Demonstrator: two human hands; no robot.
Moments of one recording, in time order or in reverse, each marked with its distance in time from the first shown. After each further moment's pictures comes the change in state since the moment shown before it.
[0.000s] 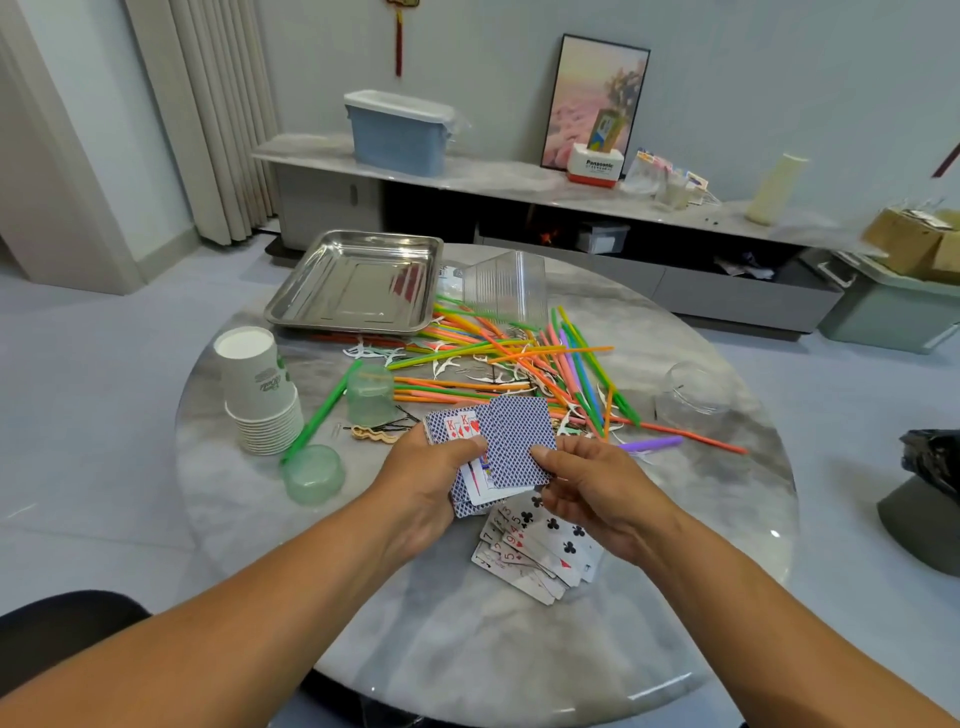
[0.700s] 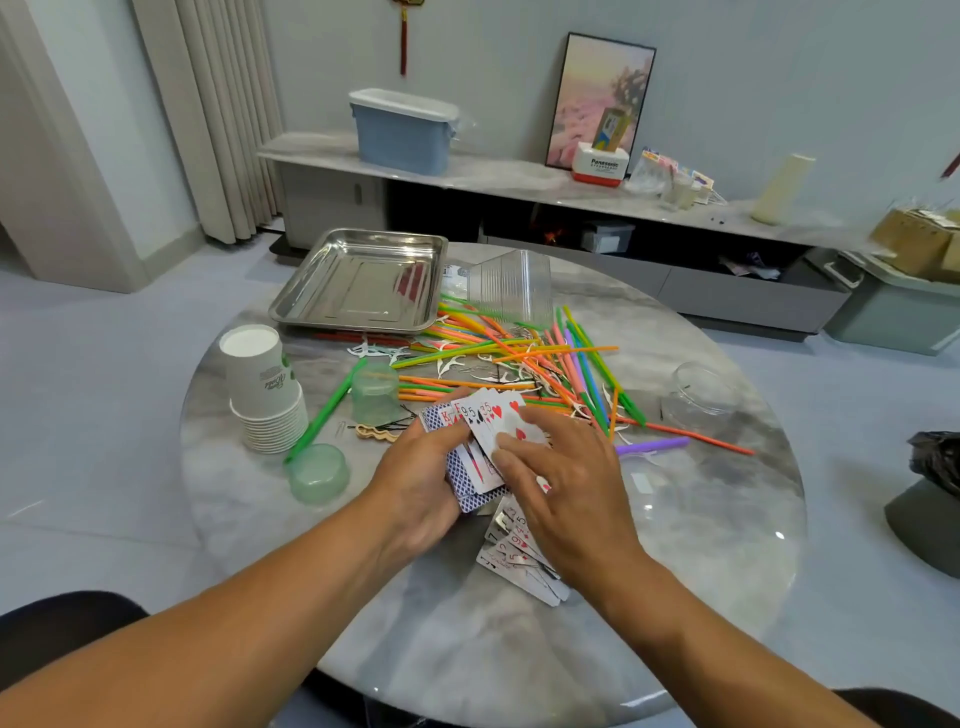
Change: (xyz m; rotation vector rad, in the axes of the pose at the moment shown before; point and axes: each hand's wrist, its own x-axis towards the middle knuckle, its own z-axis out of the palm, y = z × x) left_hand -0.006 0.007 -0.006 -0.312 -0.185 0.004; right_hand -0.005 0.033 0.026 -1.068 0.385 -1.124
